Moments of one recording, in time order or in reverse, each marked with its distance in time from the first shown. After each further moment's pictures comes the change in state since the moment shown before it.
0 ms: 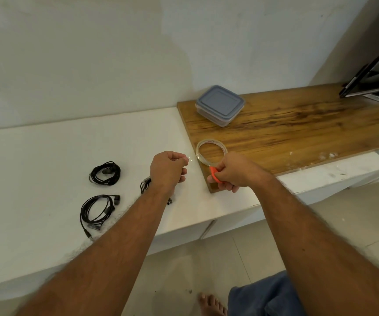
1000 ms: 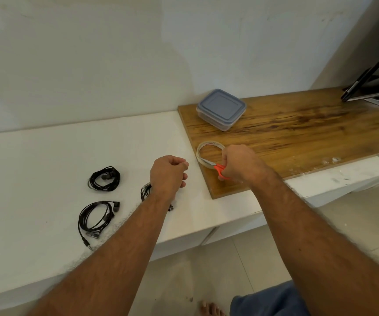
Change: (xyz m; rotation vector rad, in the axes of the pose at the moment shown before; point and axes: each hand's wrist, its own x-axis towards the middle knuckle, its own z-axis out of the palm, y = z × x) left_hand 0.006 -0.003 0.000 0.062 0.041 0.032; right_hand 0.016 -0.024 -0.013 -0.573 0.237 0.098
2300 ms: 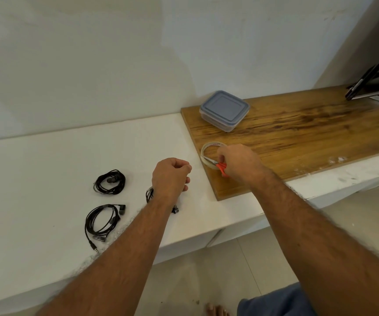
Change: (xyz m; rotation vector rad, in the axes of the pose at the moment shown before) left_hand -0.004 0.001 -0.007 0.029 -0.021 0.026; right_hand 0.005 -0.006 0.007 -0.015 0.137 -0.133
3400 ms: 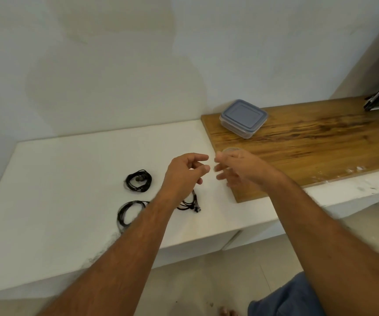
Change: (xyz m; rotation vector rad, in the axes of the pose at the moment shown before) left_hand -0.024 0.024 -0.054 0.022 -0.232 0.222; right_hand -0.030 -0.037 -0.018 1.093 -0.250 0.015
